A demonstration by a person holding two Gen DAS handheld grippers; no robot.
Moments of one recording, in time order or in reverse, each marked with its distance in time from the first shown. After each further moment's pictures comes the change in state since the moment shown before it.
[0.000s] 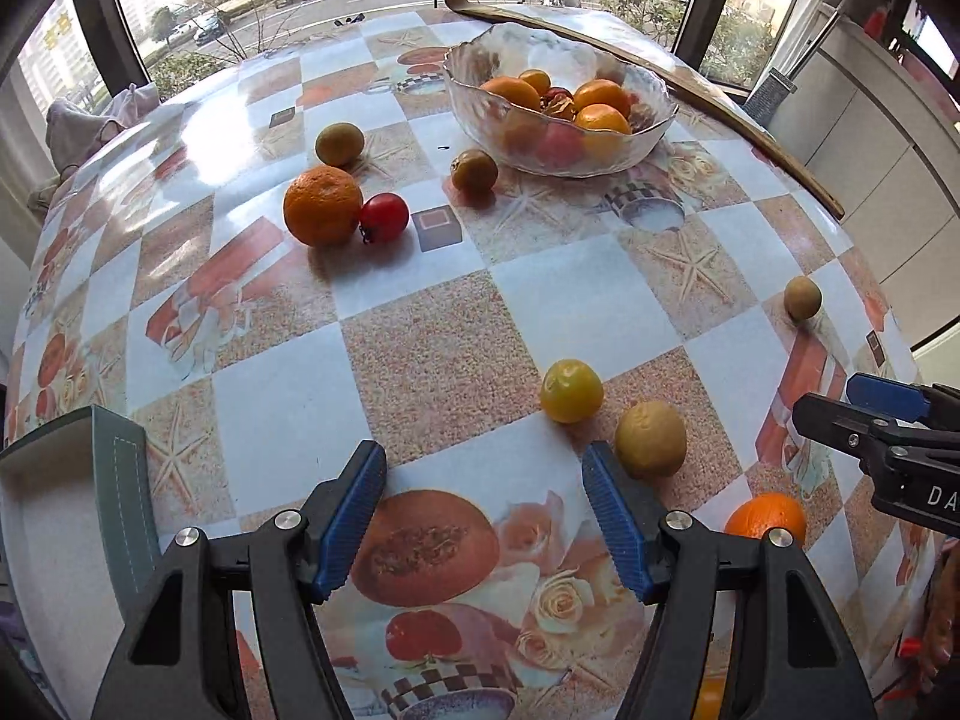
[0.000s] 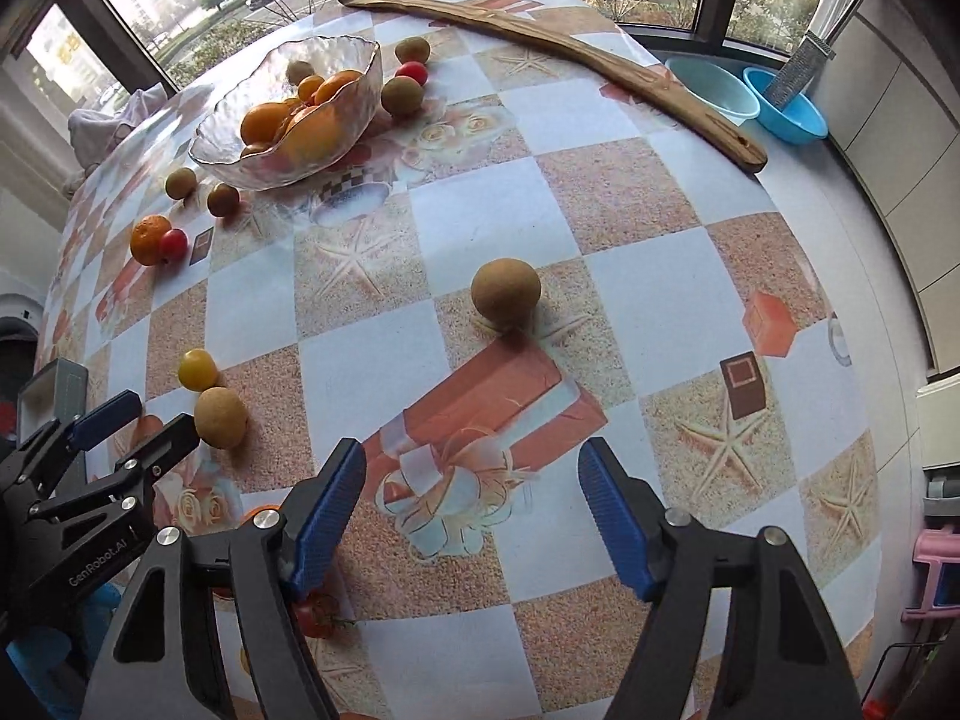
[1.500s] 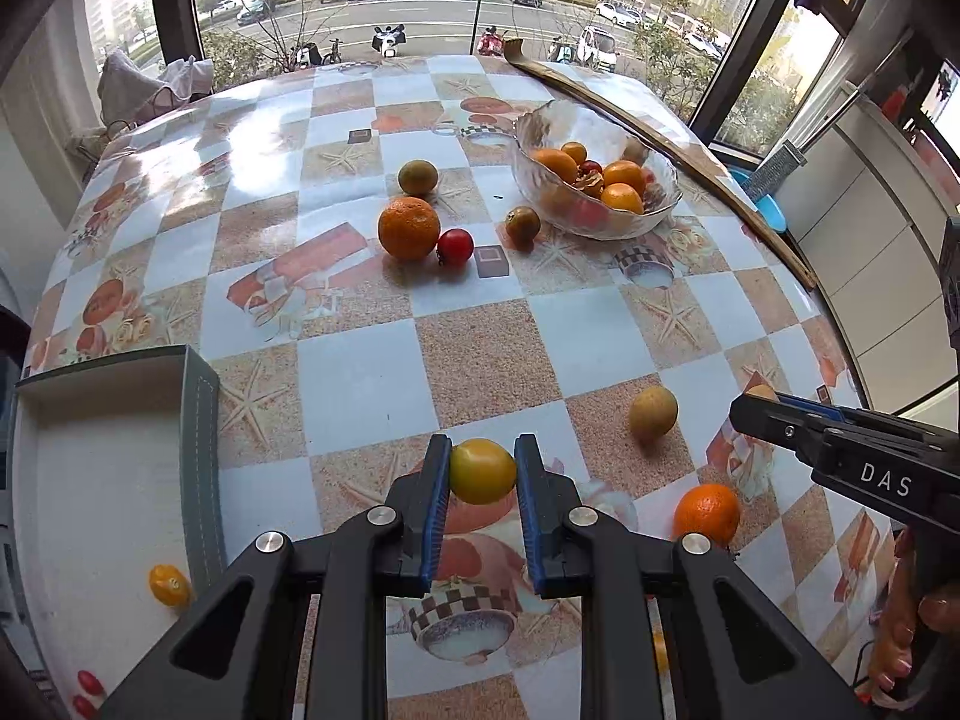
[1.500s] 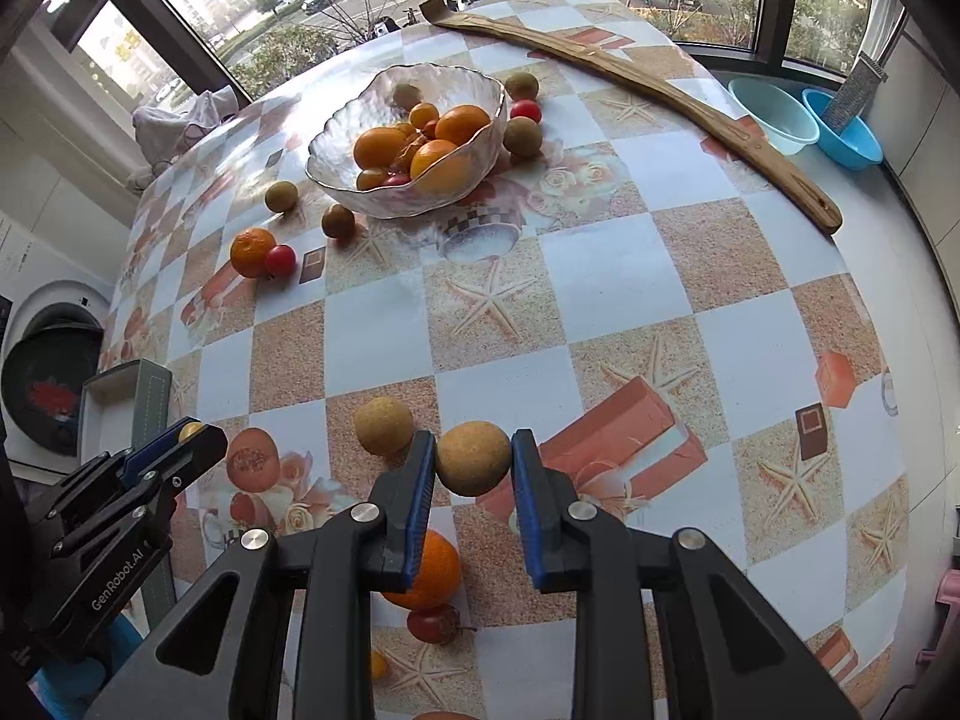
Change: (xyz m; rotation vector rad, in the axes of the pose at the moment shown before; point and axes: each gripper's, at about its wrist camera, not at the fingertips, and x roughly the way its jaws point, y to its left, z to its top) left arm -0.060 0.031 -0.022 -0.154 -0.078 -0.042; right arm -0.027 0.041 0.008 -0.058 -0.024 0.149
